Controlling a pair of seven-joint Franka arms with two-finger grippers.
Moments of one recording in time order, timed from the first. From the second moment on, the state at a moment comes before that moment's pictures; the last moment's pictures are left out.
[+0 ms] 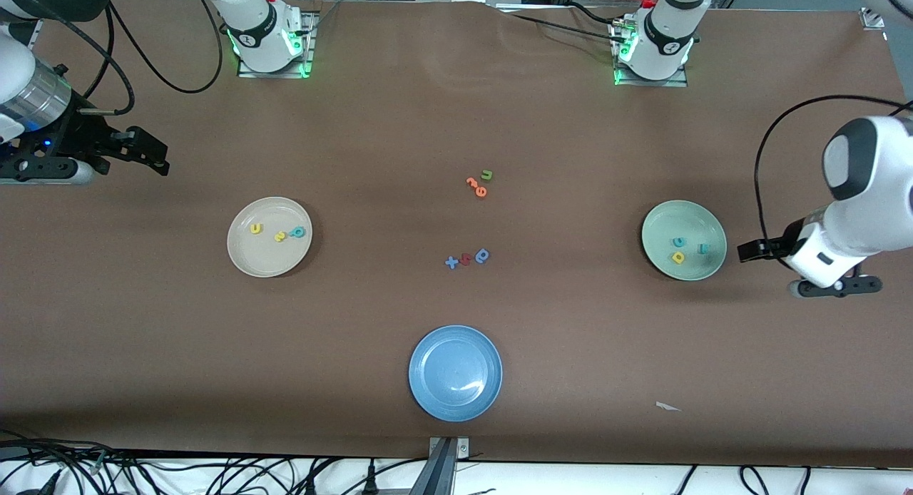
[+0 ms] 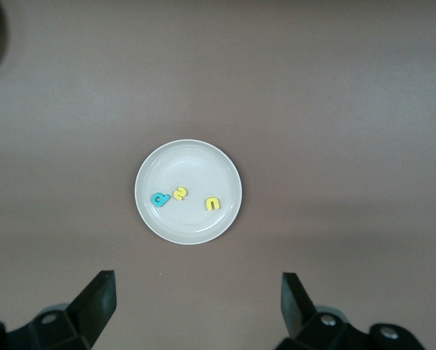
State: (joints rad) left arm 0.41 0.34 -0.37 -1.70 0.19 1.94 -0.13; right arm 0.01 -0.02 0.07 -1.74 -0.01 1.73 0.08
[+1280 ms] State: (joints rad) left arm 0.36 0.32 -0.33 -1.48 0.14 1.75 -0.13; right arm 0.01 -0.01 0.09 -1.70 -0.02 1.70 0.08
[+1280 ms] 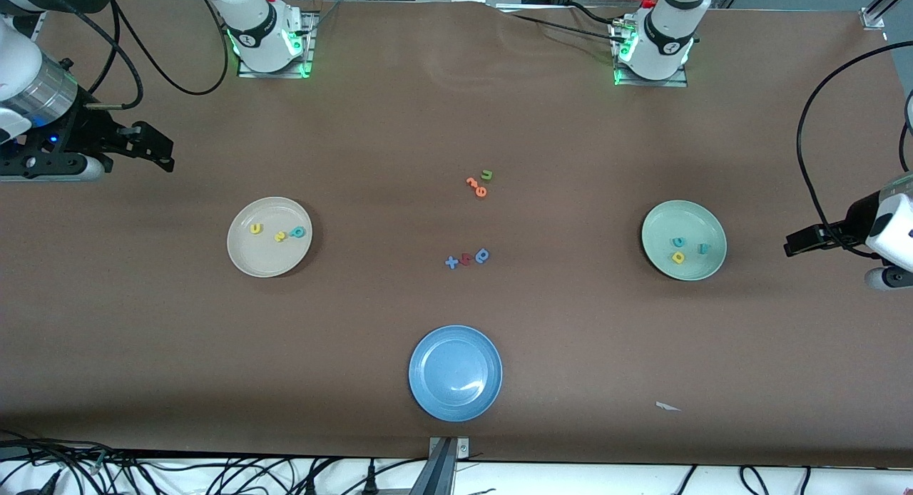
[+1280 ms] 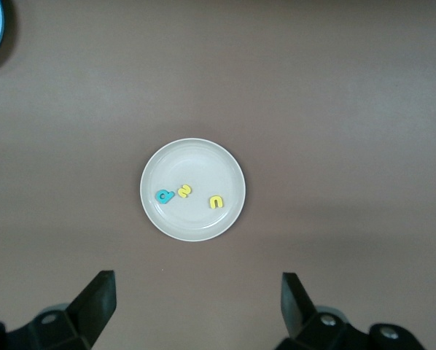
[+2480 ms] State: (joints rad) left arm 0.05 0.23 0.03 -1.50 -0.02 1.69 0.07; right arm 0.01 -0.01 0.06 -1.69 -0.02 1.68 0.08
